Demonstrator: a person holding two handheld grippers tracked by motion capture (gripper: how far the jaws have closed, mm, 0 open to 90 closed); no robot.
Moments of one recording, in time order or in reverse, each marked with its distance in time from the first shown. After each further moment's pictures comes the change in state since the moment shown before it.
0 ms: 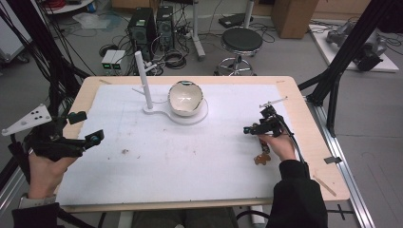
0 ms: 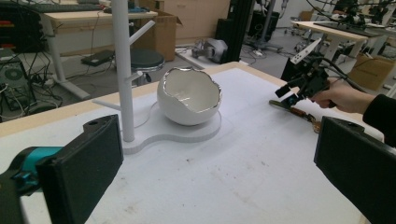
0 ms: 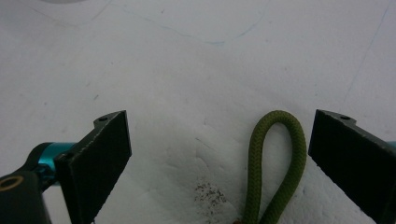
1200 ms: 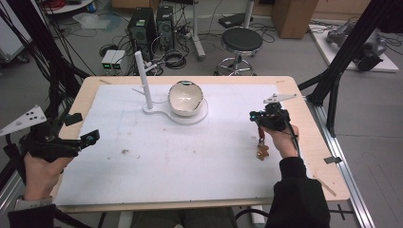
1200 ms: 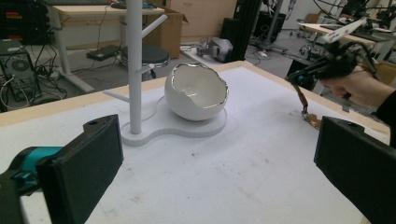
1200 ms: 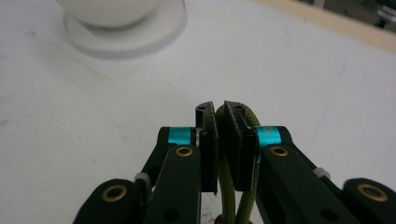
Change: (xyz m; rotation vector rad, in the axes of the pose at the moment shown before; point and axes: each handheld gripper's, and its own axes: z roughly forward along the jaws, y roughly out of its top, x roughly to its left) left arm 0.007 -0.004 -0.006 0.005 0.021 -0.034; right arm 0.030 0.013 -0.046 -0.230 -0.079 -0.159
